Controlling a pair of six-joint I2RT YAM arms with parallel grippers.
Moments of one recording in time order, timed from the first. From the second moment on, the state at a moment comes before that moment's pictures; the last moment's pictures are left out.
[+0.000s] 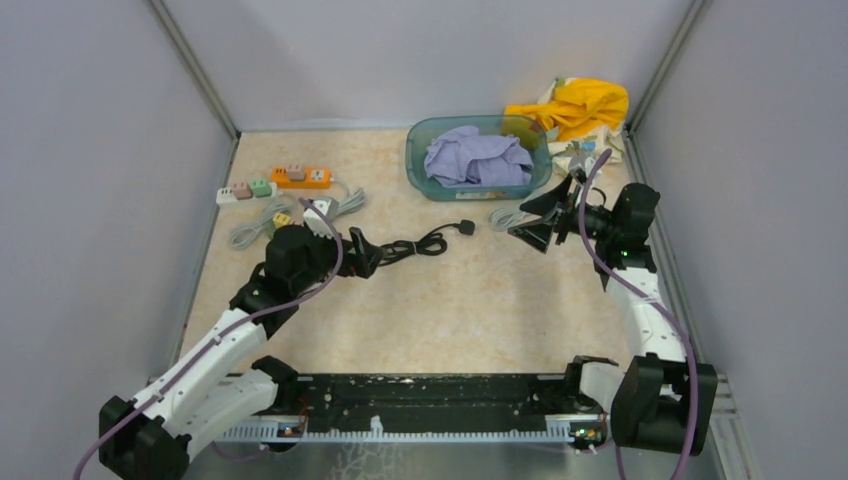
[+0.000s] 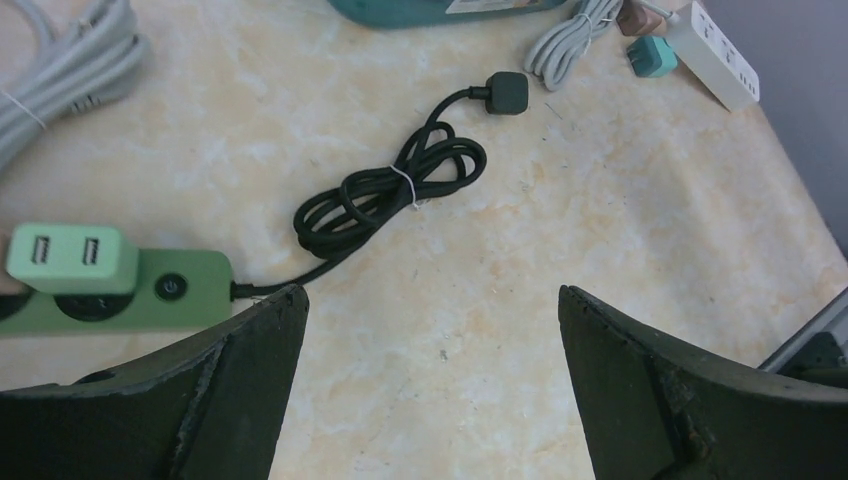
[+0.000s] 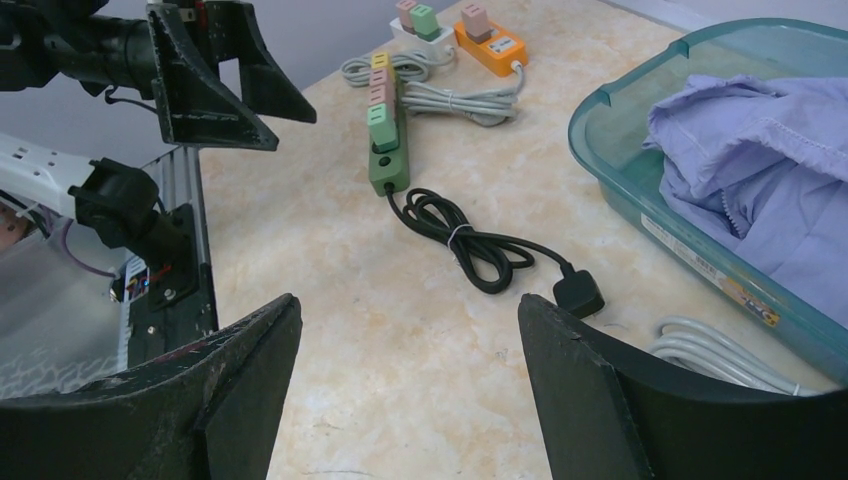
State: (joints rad) left arm -0.51 0.85 0.61 -0.08 0.10 -0.34; right arm -0.13 1.08 0.69 0.30 -1.27 0.20
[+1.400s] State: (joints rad) left arm -0.42 1.65 1.03 -0.51 -0.59 -0.88; right arm -0.12 1.07 0.69 0.29 -1.27 0.18
